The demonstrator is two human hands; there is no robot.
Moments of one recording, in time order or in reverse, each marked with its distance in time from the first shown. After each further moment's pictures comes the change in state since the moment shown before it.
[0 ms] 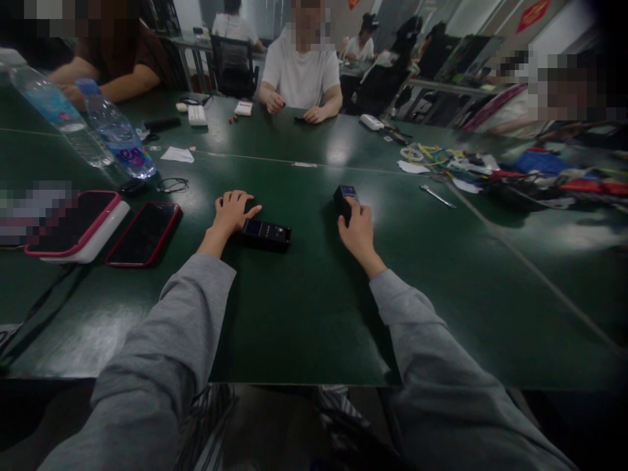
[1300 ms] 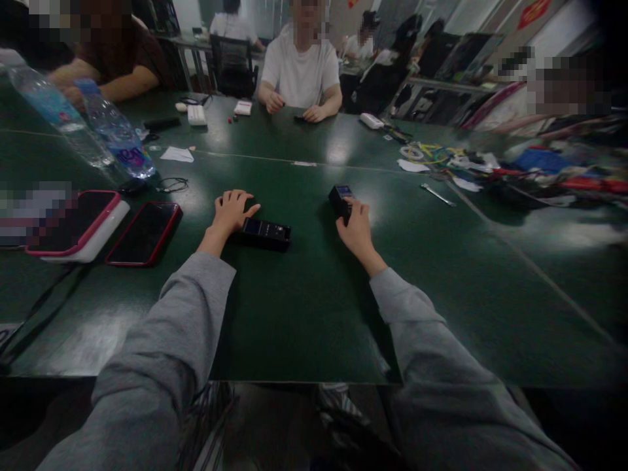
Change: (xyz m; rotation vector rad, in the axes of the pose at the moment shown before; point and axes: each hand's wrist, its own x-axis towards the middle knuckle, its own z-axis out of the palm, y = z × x) left_hand 0.002 -0.003 0.003 -0.008 0.010 0.013; right_hand 0.004 0.002 0.004 0.107 -0.023 -0.029
